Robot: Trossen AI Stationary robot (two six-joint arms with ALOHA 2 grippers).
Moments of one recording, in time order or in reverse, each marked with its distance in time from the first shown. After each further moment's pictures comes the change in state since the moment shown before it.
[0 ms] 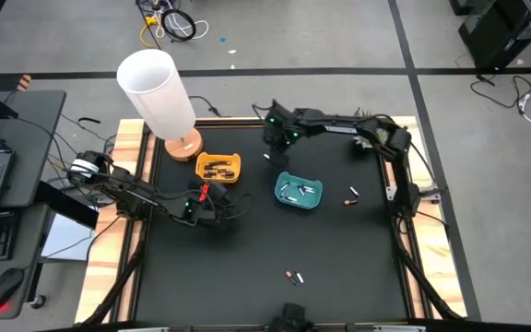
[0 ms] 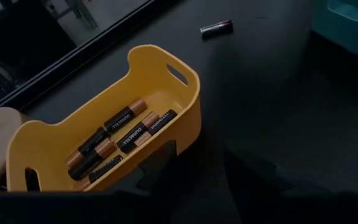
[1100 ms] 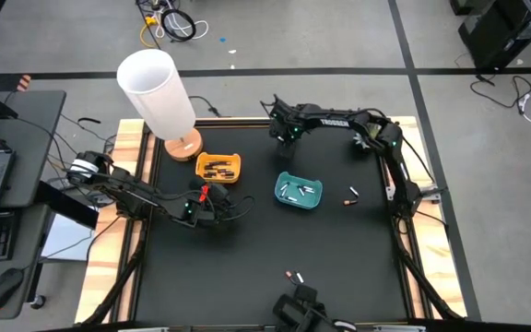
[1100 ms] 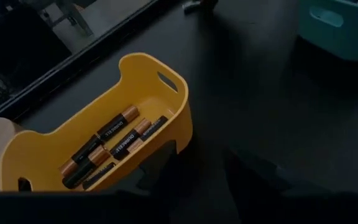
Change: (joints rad) left arm -0.012 -0.001 0.000 0.039 -0.002 0.049; right arm -0.101 0.117 0.025 -0.035 0.143 -0.028
